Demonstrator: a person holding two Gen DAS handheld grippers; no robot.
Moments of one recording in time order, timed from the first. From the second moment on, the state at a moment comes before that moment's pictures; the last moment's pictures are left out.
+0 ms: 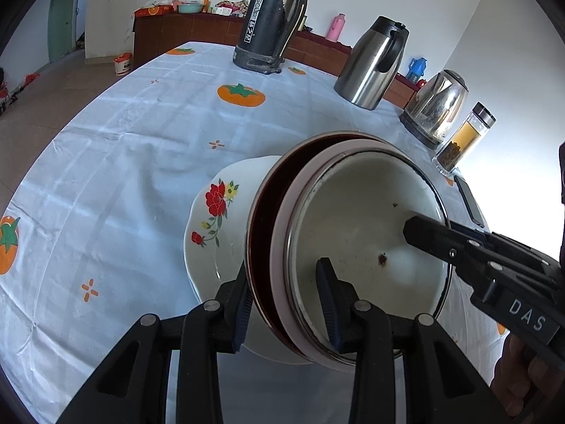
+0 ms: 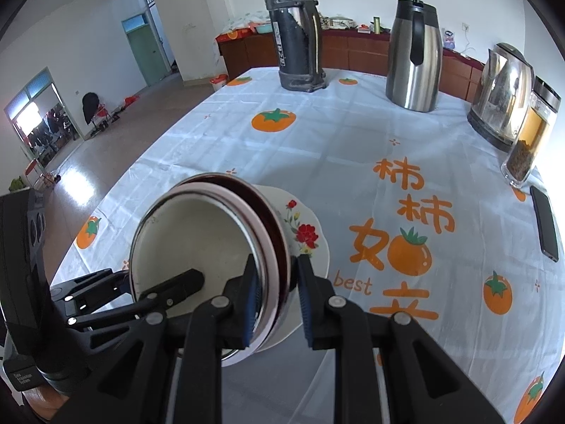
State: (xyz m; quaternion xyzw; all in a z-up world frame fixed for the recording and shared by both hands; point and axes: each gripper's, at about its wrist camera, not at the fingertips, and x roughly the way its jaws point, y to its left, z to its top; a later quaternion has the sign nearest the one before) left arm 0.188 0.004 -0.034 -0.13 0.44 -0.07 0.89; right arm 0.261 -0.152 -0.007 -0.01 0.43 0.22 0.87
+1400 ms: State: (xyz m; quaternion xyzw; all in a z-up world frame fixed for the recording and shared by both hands) left arm 0.221 0.032 -0.046 -0.22 0.48 -0.13 0.84; right arm 0.339 -0.150 -0.039 0.10 0.52 0.29 0.80
